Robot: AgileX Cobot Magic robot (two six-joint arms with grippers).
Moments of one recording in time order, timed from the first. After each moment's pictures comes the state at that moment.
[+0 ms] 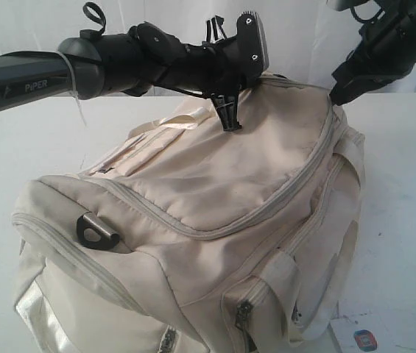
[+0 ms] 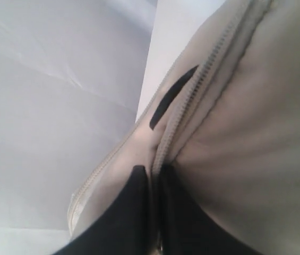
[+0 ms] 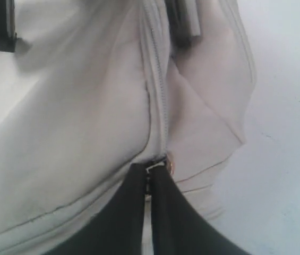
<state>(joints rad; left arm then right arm) -0.60 2.20 -1.91 -0.94 0.30 1.92 0.17 1.79 -1.65 0.39 1.16 -0.74</state>
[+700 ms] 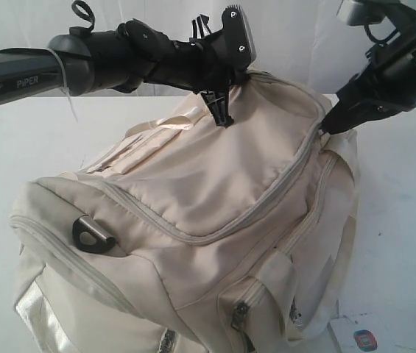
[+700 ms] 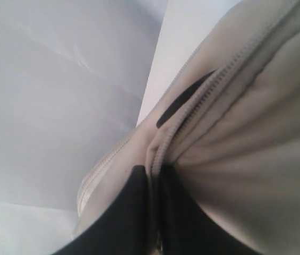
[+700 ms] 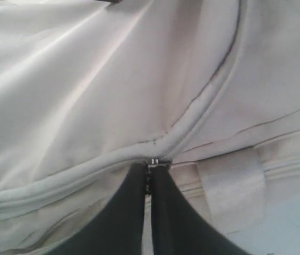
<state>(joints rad) -0.57 2.20 -1.91 -0.94 0.31 1.86 0.17 1.60 -1.37 0.59 1.16 -0.80</state>
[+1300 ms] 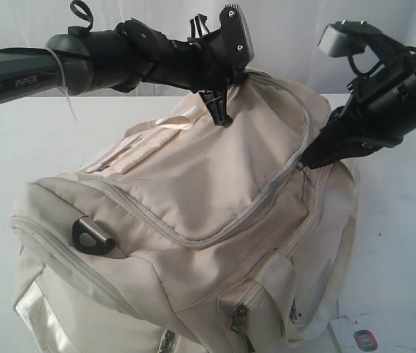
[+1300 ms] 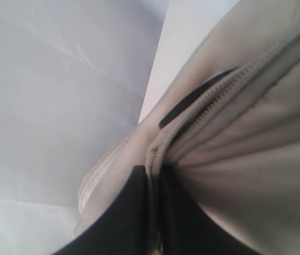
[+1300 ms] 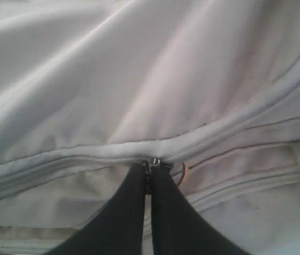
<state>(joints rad) -0.57 2.20 -1.91 -0.94 0.31 1.86 0.24 1.52 -1.20 0.65 1.13 -0.84</state>
